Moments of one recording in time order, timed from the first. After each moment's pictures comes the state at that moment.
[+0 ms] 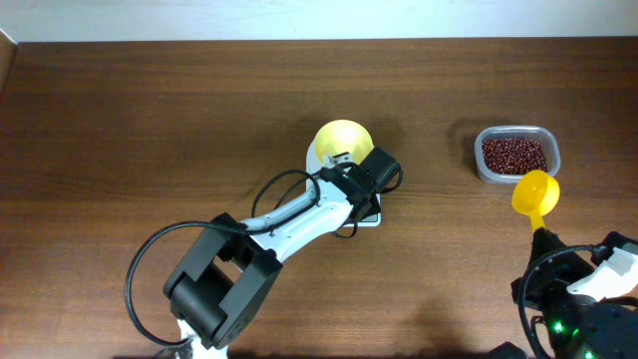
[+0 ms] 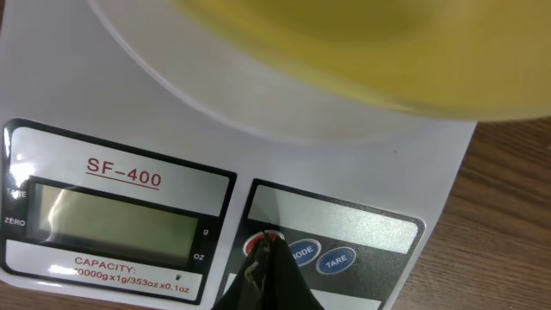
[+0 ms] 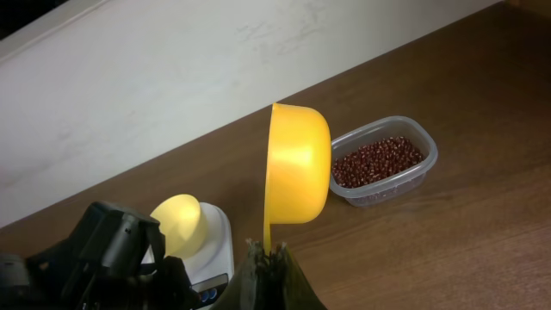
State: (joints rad) left arm -0.76 1.96 1.32 -0.64 -0.17 -1.03; right arm 0.49 0.41 0.98 -0.96 0.49 0.62
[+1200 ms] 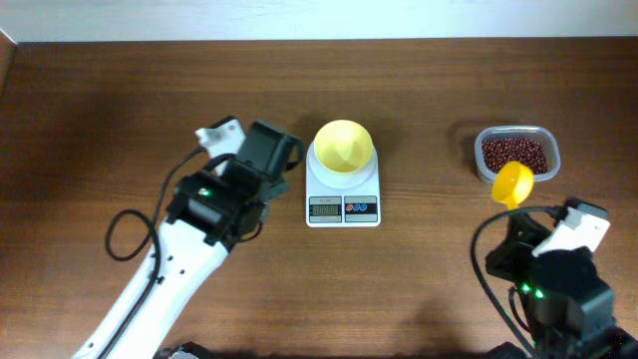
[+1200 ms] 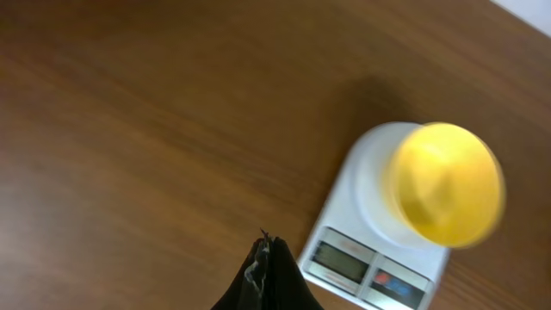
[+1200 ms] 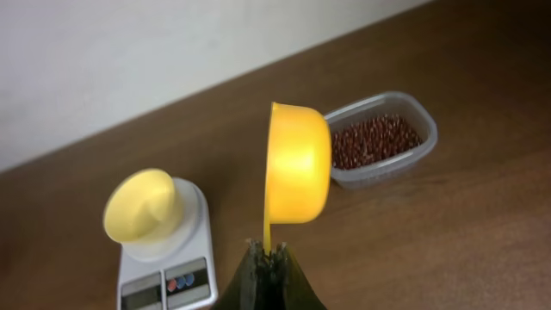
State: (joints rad) left arm -0.50 1.34 1.32 -1.04 -0.41 -0.91; right arm 0.49 0.61 0.98 -0.94 0.50 0.62
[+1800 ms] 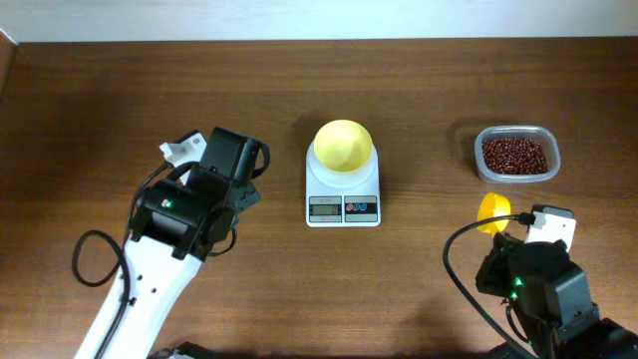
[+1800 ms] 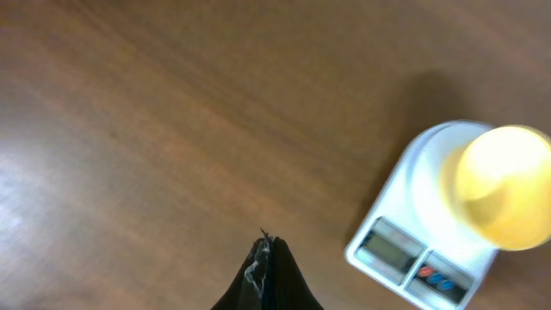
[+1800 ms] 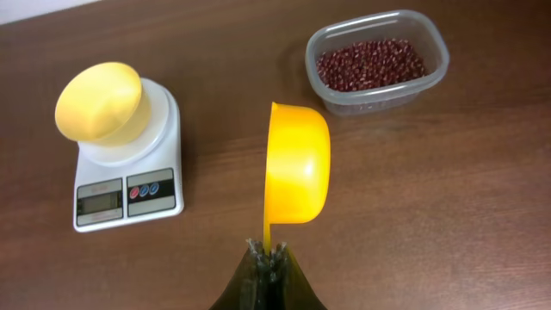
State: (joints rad) left arm -0.39 1.25 1.31 -1.19 -0.36 -0.91; right arm 0.49 0.65 0.98 -1.12 0.38 0.56
